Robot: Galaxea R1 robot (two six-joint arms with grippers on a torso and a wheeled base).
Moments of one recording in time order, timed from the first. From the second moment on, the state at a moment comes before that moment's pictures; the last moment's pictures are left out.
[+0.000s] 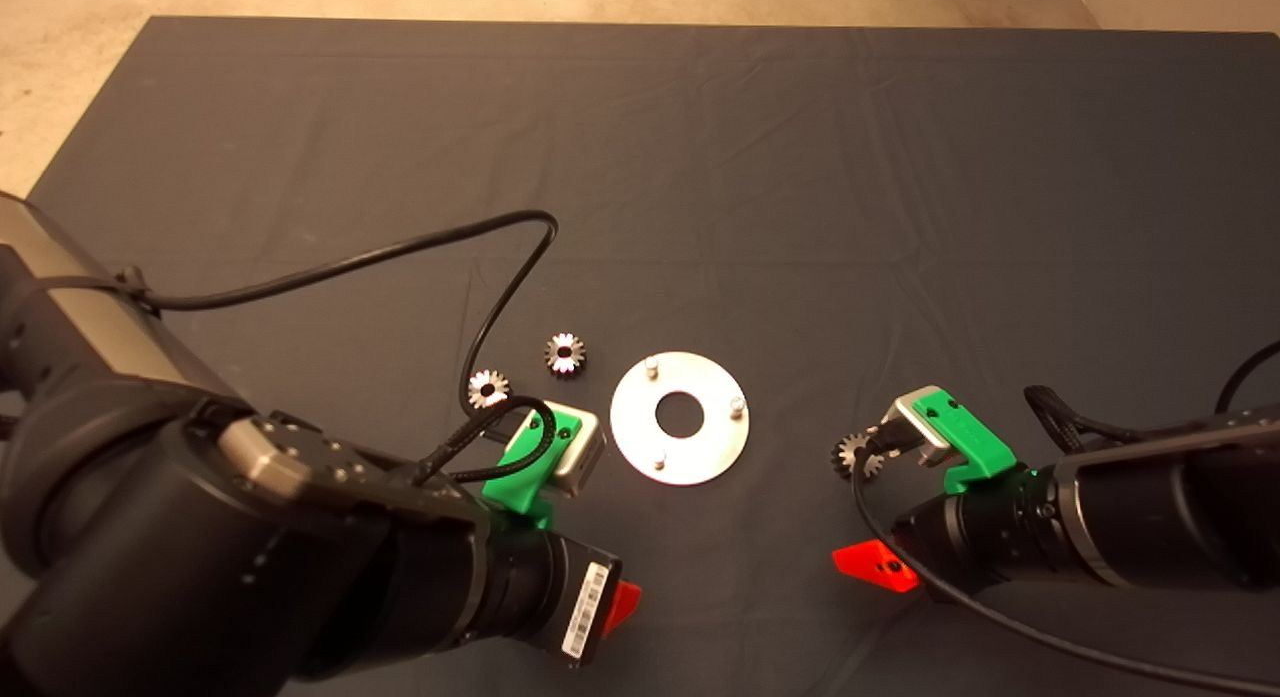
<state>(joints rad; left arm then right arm) -0.37 2.56 -0.32 0.56 1.53 -1.84 0.22 2.32 -0.36 -0.61 -1.53 1.59</state>
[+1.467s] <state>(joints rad) -0.28 2.24 -0.41 0.71 1.53 -1.21 0.23 2.37 -0.36 -0.61 -1.53 1.59</state>
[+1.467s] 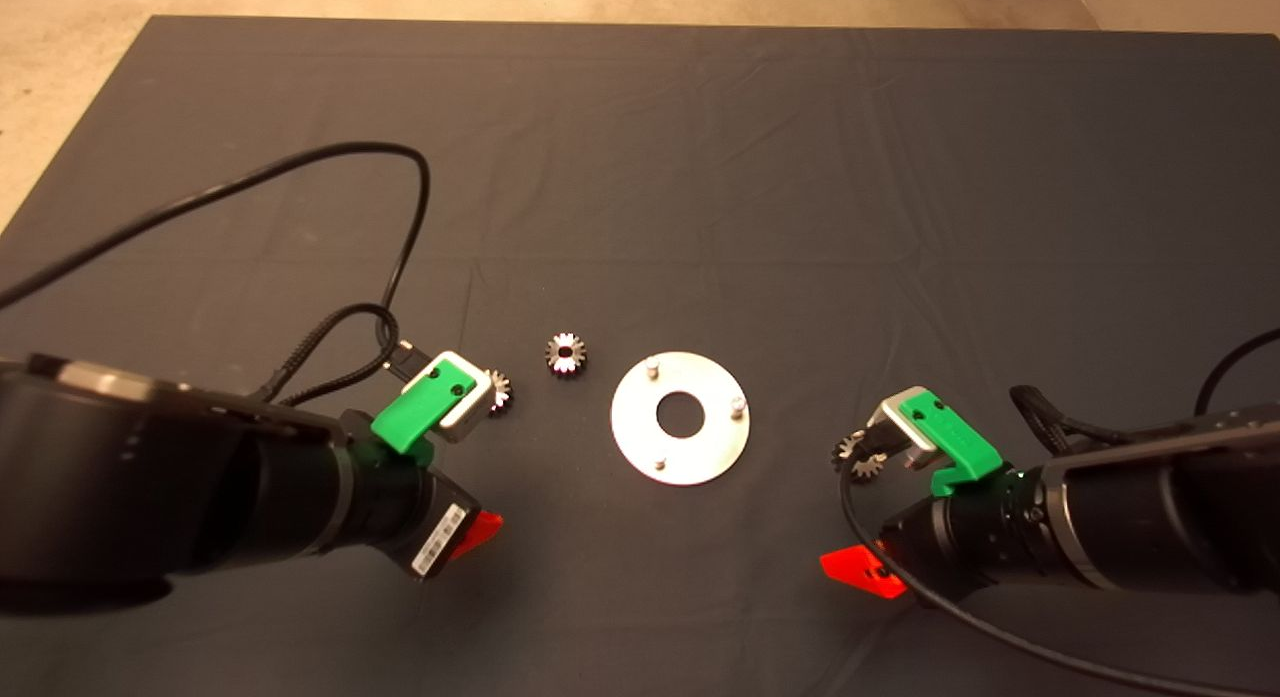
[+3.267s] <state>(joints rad) -0.18 2.30 -0.71 0.89 1.44 -0.88 0.23 2.43 -0.36 -0.61 -1.53 1.59</state>
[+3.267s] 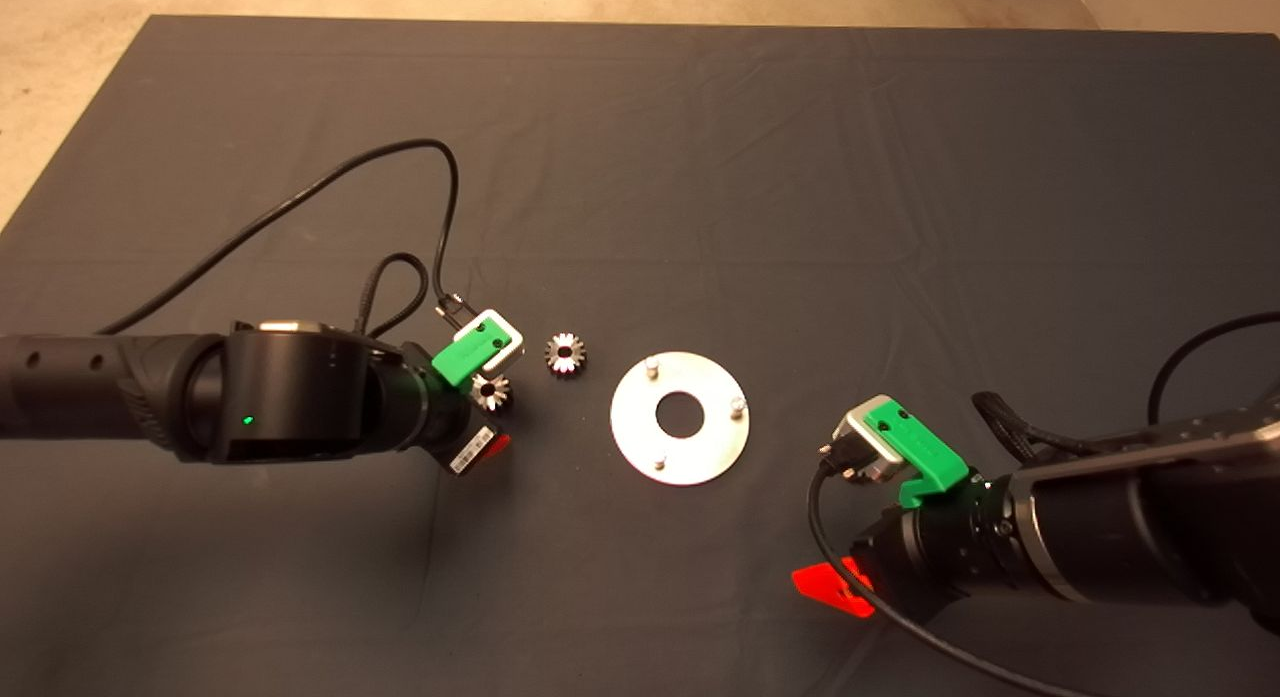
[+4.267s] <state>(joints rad) -0.18 2.32 -0.78 0.89 1.27 -0.90 0.23 2.42 -0.36 -0.61 -1.53 1.56</state>
